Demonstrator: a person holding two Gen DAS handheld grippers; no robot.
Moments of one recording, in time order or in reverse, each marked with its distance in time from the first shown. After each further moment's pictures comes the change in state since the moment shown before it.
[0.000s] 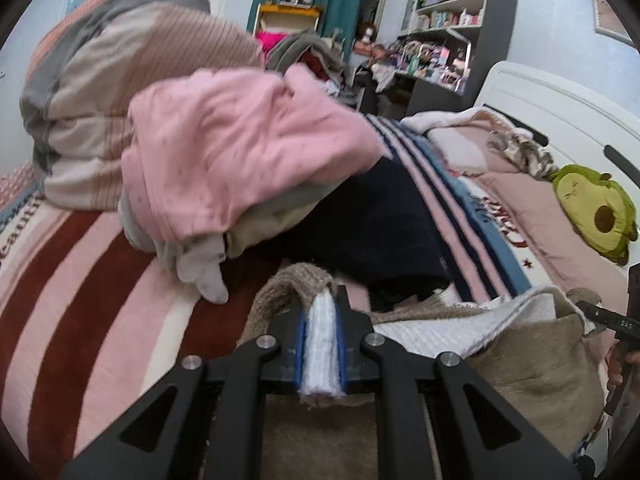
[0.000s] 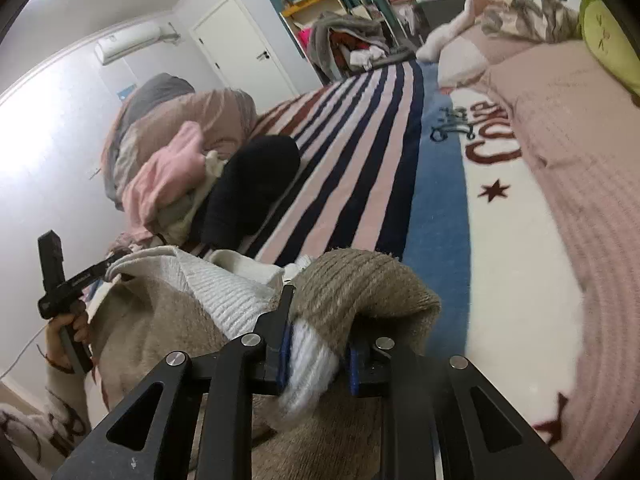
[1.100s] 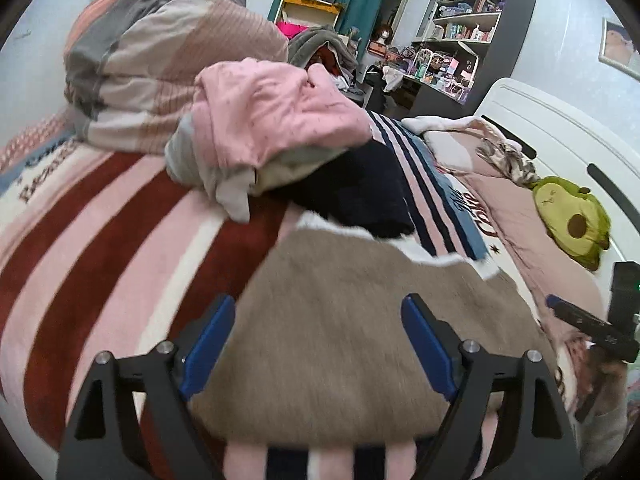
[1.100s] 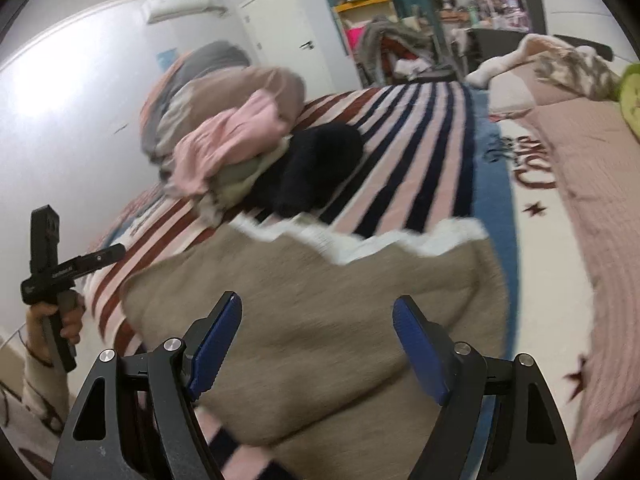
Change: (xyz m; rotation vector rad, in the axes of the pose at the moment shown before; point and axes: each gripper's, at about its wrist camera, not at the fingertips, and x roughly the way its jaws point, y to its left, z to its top) left arm -0.115 0.007 -0.073 -0.124 0.016 -0.044; right arm -0.030 0.105 -0.040 -0.194 0.027 0.020
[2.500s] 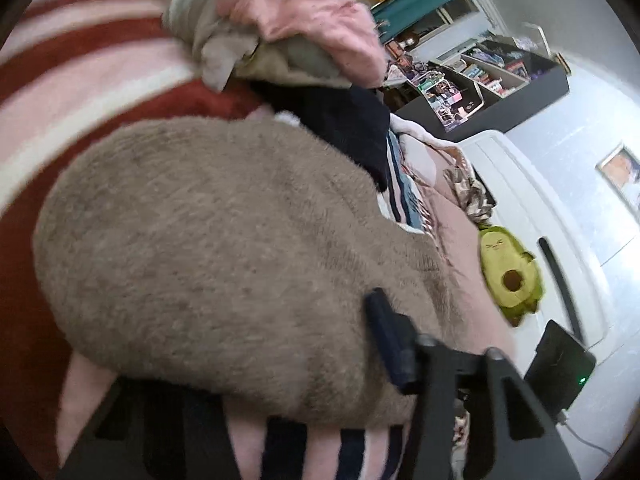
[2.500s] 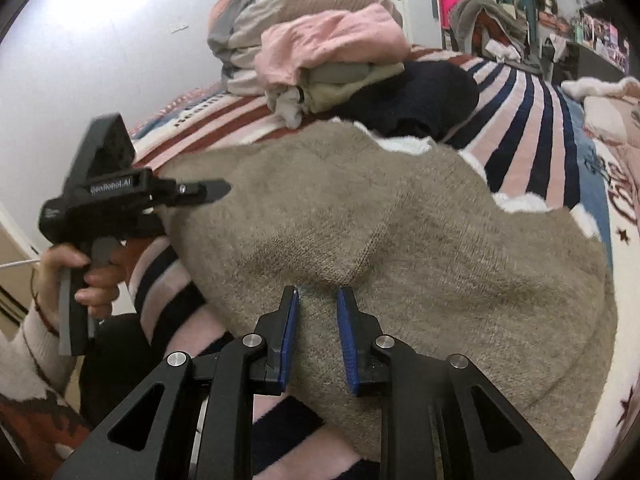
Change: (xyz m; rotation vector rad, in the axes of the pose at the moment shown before) left arm 0.062 0.015 -0.057 -0.350 0.096 -0.289; right arm 0.068 0.085 -0.045 -0.265 0.224 0.082
